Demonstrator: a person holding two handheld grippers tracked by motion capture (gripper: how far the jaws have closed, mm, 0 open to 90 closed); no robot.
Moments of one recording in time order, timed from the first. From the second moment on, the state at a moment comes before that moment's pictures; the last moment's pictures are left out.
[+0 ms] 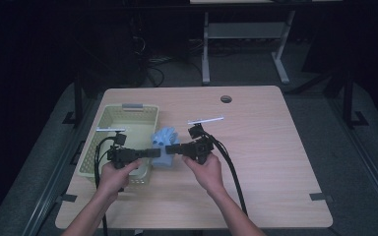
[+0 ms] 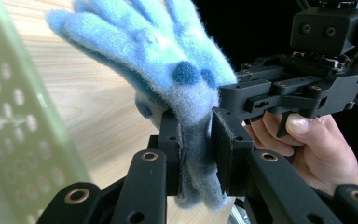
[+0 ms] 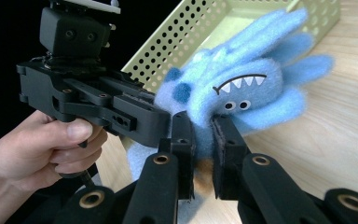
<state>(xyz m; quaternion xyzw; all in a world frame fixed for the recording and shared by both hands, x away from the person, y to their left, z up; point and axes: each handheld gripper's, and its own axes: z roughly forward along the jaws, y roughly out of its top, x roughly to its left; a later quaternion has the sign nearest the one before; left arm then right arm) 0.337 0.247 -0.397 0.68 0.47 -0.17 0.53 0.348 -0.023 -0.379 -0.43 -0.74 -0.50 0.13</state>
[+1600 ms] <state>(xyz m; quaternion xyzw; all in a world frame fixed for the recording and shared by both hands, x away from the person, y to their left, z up) 0.341 0.336 -0.388 0.66 0.51 -0.15 0.53 0.371 0.066 -0.381 -0.41 -0.74 -0.52 0.16</state>
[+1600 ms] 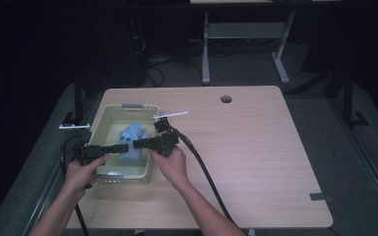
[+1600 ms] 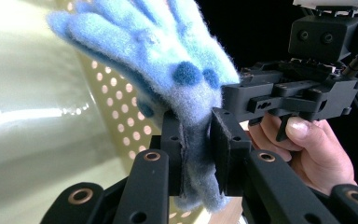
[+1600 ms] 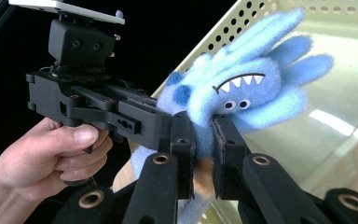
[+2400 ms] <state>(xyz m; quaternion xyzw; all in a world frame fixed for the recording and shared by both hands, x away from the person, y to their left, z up) 0.351 0.350 -0.397 0.68 0.53 -0.15 0.49 0.382 0.086 -0.402 -0.42 -0.73 -0.51 0.17</state>
